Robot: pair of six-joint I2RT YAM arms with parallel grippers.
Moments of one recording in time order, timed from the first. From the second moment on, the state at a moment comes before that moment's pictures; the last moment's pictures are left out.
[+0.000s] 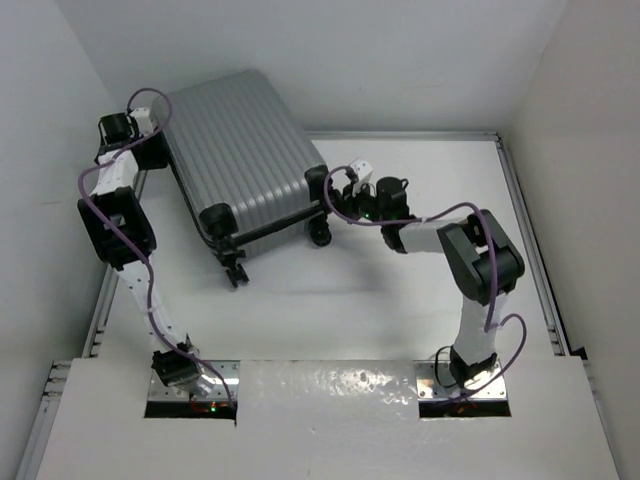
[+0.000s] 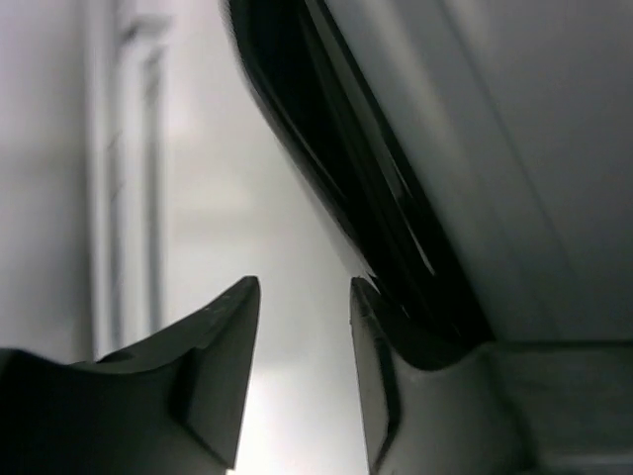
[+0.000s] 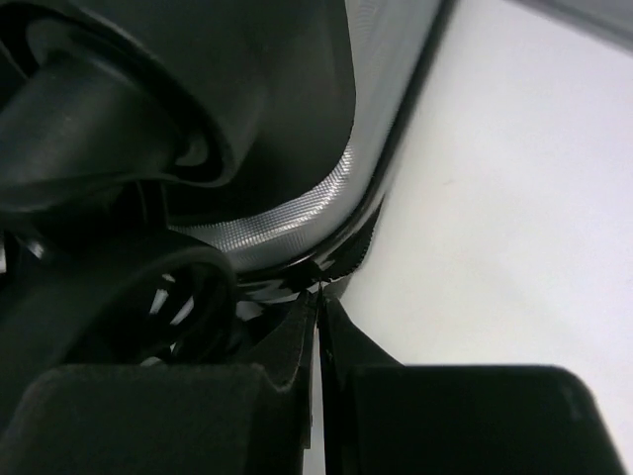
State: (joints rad) left arm 0.36 2.30 1.99 -0.45 0.26 0.18; right arm 0.42 1.93 0.94 0.72 -0.43 0.00
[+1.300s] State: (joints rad) left arm -0.30 1.53 1.38 -0.45 0.17 0.49; right arm 0.44 1.78 0.79 0.67 -0.43 0.20
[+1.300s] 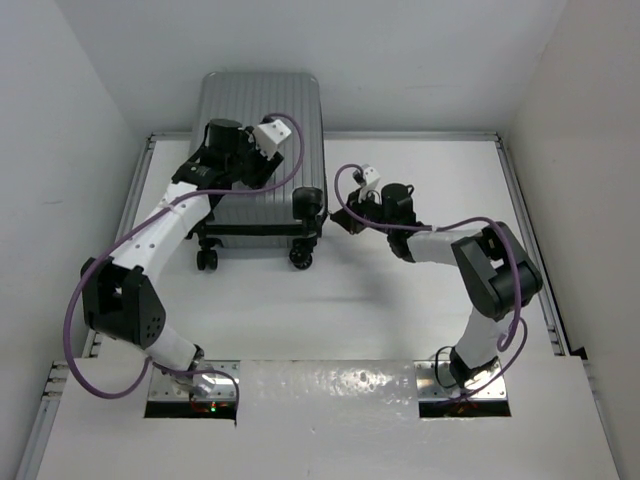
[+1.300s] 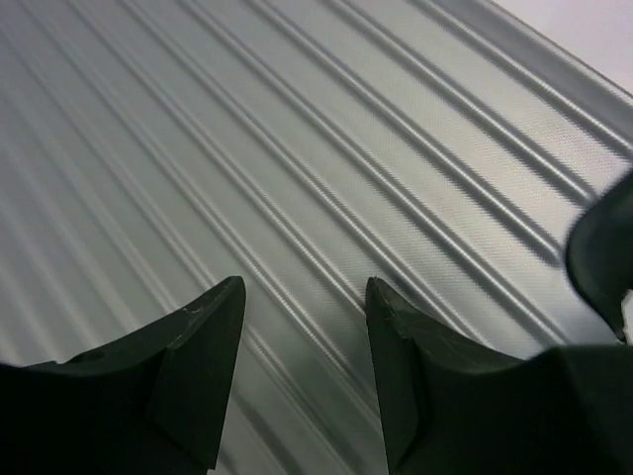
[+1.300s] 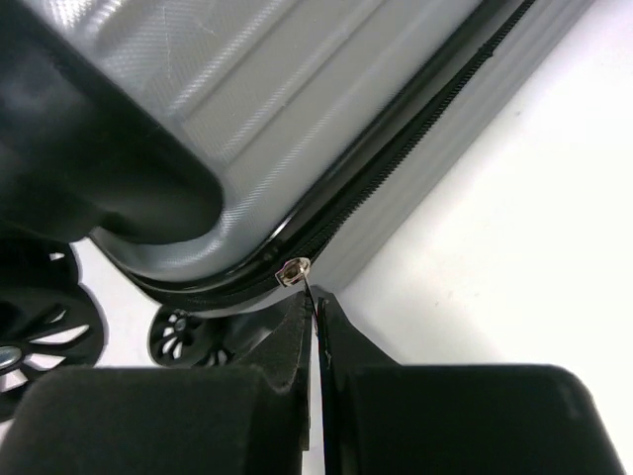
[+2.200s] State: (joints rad) left arm -0.29 1.45 1.31 -0.40 0.23 0.53; right arm 0.28 1.98 1.07 0.44 -0.59 -0.06
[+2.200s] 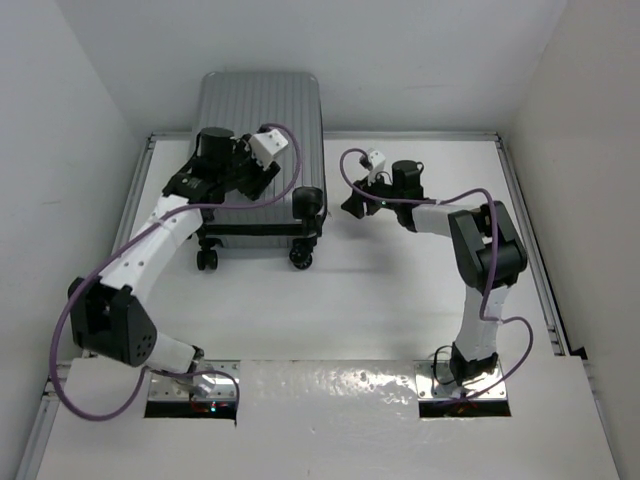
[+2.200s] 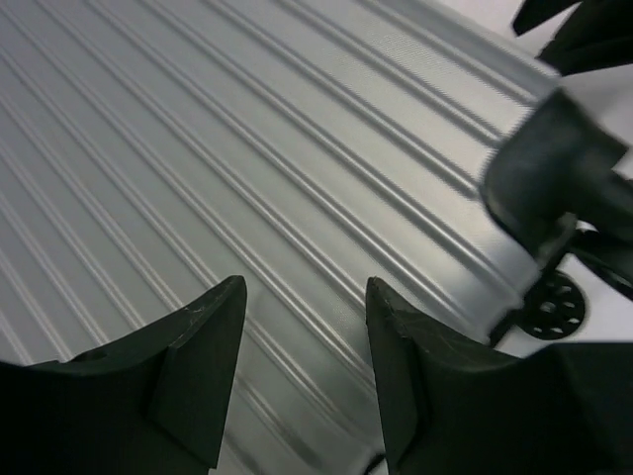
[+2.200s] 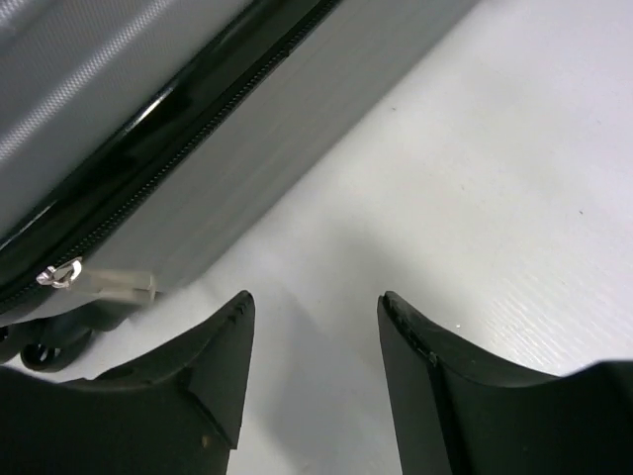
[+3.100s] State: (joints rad) left arm 0.20 2.51 2.33 -0.68 0.23 0.25; right arm 0.55 2.14 1.34 0.31 0.00 0.16
